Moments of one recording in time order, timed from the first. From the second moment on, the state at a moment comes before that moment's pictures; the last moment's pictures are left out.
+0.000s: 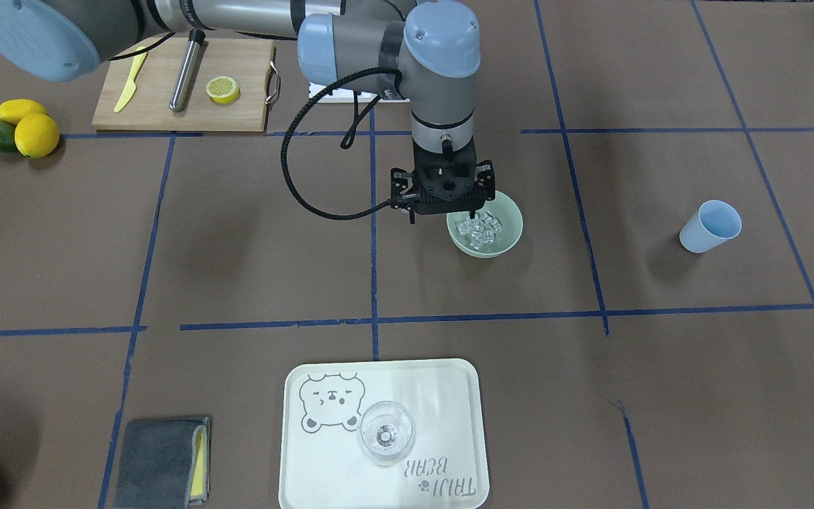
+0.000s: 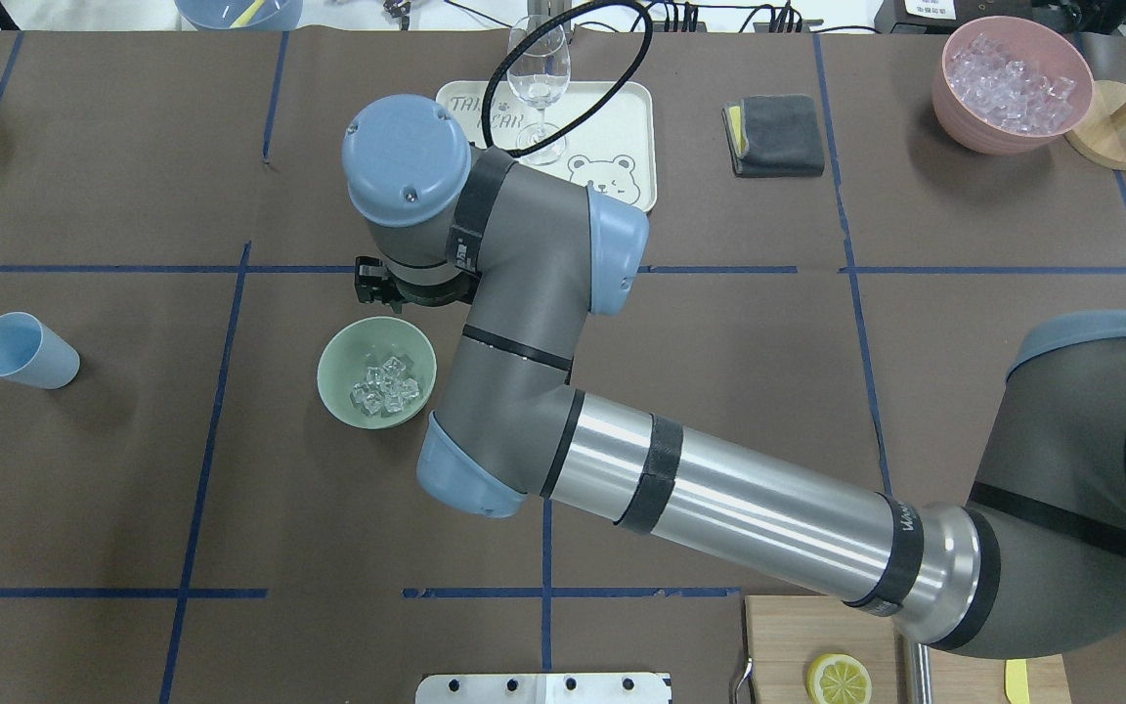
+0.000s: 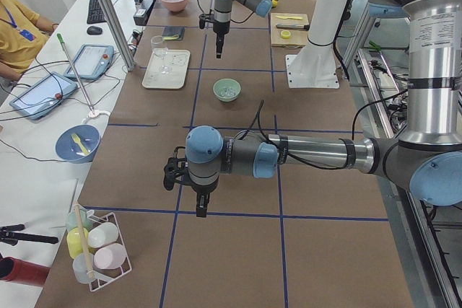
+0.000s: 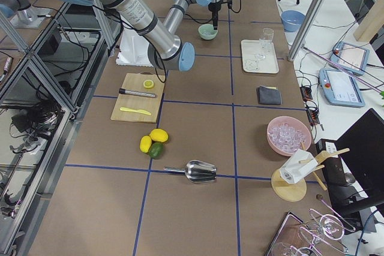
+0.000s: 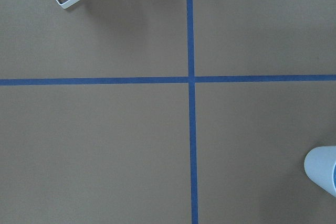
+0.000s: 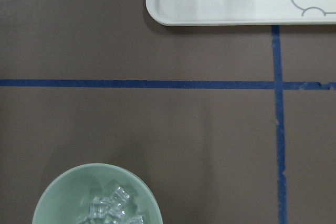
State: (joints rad) left arm -1.61 -1.48 -1.71 -1.63 -2.37 -0.04; right arm 0.49 -0.46 1.27 -1.53 1.80 1.24
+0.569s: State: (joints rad) left arm -1.61 -1.48 -1.71 -1.63 -2.37 -0.04; right arm 0.43 -0.46 1.15 -1.45 1.73 1.26
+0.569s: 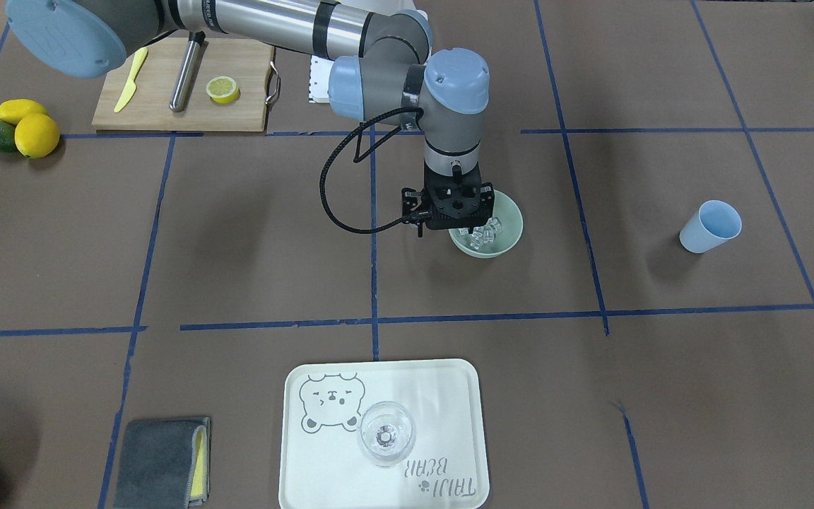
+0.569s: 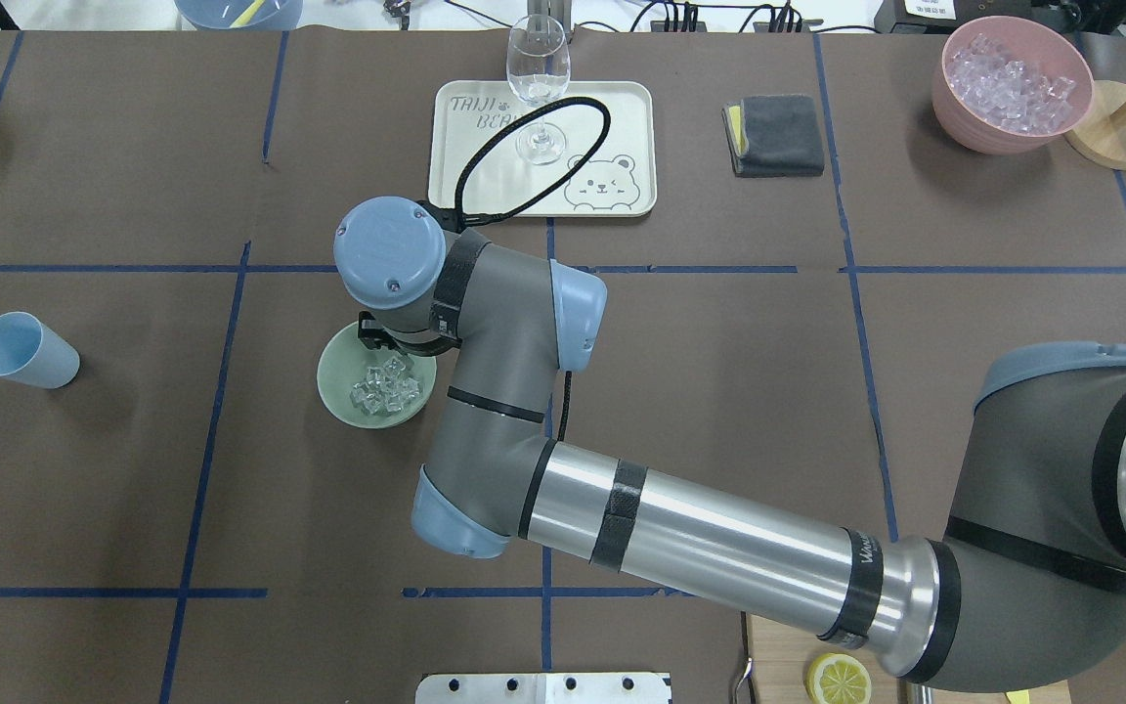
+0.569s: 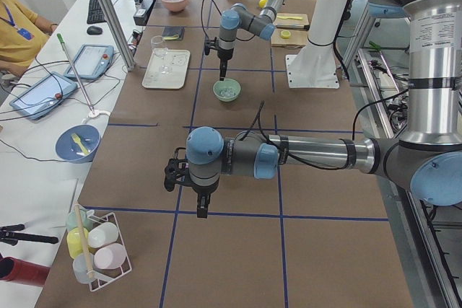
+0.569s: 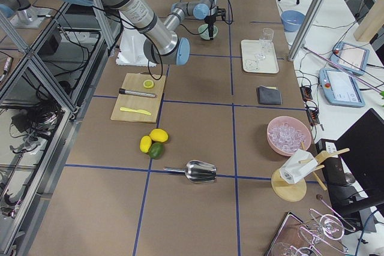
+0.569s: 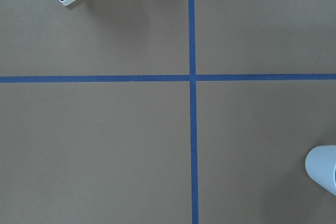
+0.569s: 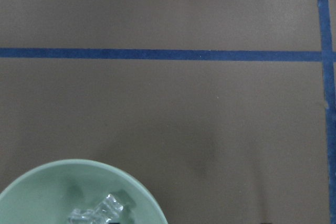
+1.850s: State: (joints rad) left arm -1.61 -1.48 -1.71 -1.64 -2.38 -0.04; right arm 0.39 -0.46 1.14 -1.41 1.74 1.33
